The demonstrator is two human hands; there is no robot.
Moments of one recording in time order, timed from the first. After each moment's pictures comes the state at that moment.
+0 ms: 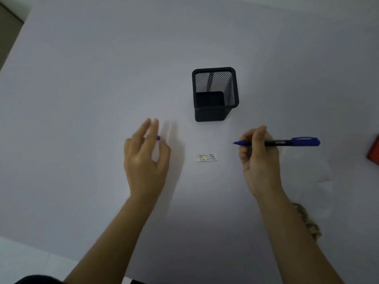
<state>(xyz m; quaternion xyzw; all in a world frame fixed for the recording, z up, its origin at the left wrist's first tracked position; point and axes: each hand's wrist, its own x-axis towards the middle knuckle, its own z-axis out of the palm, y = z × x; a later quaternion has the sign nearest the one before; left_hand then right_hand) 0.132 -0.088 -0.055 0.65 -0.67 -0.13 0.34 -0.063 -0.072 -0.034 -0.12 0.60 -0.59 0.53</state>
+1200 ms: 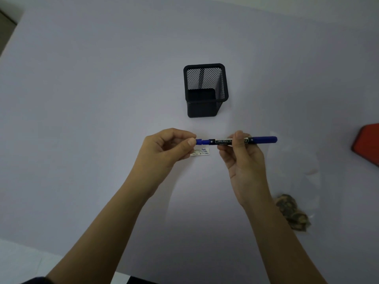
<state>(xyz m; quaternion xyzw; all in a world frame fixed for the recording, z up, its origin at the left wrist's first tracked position) 0.103 -0.090 0.012 0.57 -0.43 -0.64 0.28 -0.044 -0.050 -0.011 -0.07 0.57 -0.60 0.56</state>
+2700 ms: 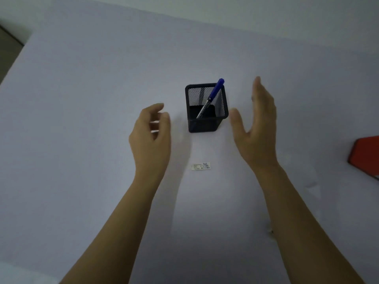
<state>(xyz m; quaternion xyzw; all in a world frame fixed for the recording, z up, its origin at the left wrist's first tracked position) 0.098 -0.134 -0.009 0.67 -0.51 -0.35 0.41 -0.088 -0.119 -0.033 -0.57 0.70 -0.40 0.15</state>
